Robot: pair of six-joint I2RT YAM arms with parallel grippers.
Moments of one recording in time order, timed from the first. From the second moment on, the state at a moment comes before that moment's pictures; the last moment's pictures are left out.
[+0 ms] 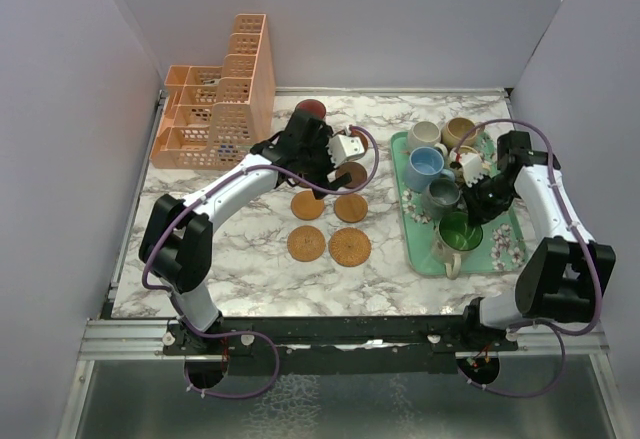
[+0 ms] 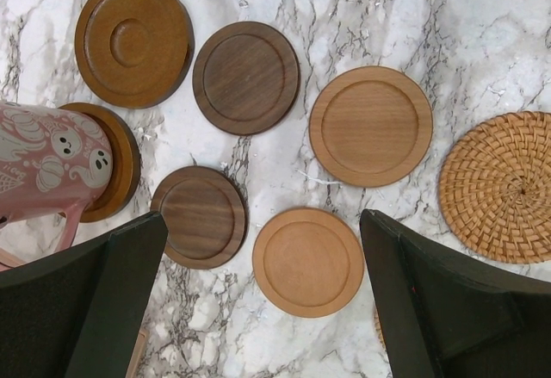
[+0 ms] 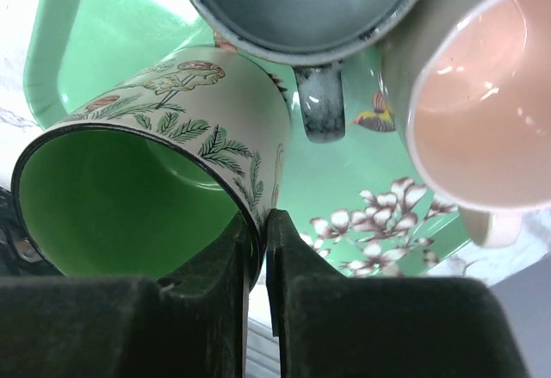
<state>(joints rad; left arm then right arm) -0.59 1.72 1.37 -0.43 0.33 0.60 -0.16 1.44 1.14 -1.10 -0.29 -0.80</state>
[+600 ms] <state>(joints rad) -0.60 1.71 1.37 -0.43 0.33 0.60 -0.16 1.35 1.12 -1.16 -0.28 -0.76</state>
